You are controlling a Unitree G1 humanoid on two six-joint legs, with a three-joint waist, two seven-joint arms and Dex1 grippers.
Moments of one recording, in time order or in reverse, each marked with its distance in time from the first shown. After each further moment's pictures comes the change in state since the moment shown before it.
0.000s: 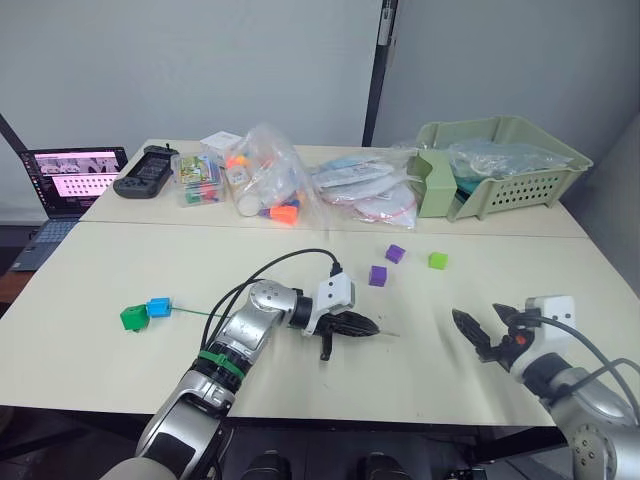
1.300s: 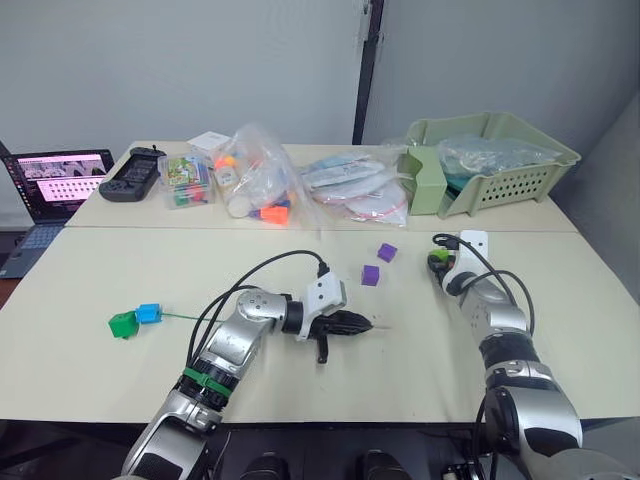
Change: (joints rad) left arm 0.094 0.030 0.023 -0.193 -0.021 0.121 0.118; right arm -0.808 0.006 0.205 1.288 -0.233 -0.470 -0.253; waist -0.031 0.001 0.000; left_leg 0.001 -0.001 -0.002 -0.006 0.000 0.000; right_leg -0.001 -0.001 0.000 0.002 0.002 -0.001
